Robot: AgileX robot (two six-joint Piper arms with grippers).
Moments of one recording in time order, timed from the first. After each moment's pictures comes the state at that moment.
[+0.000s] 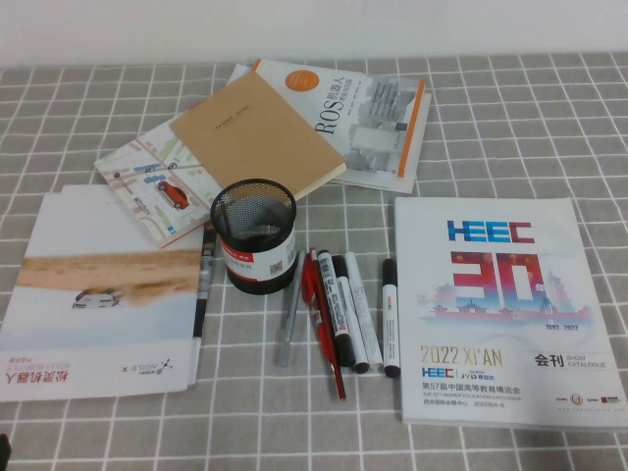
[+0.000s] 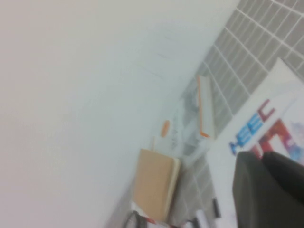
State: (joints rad) right arm -0.05 -0.01 0.03 1.12 0.25 0.03; left arm -0.15 -0.01 0.03 0.04 0.39 0.03
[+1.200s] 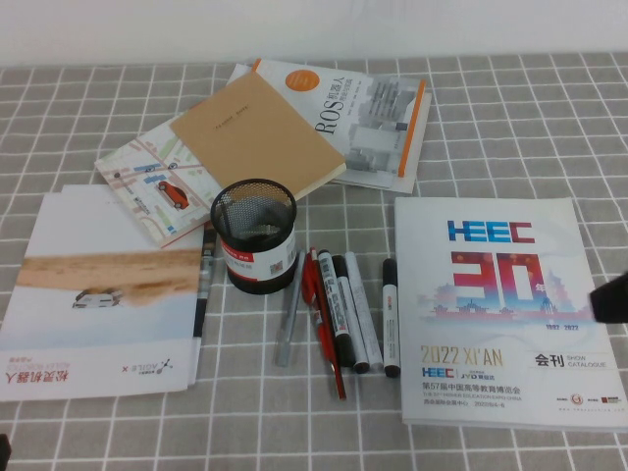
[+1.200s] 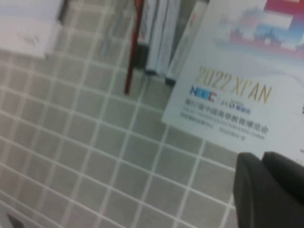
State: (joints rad) right arm 0.10 1.08 -0.94 0.55 1.11 -0.28; left arm -0.15 -0.01 0.03 0.04 0.39 0.03
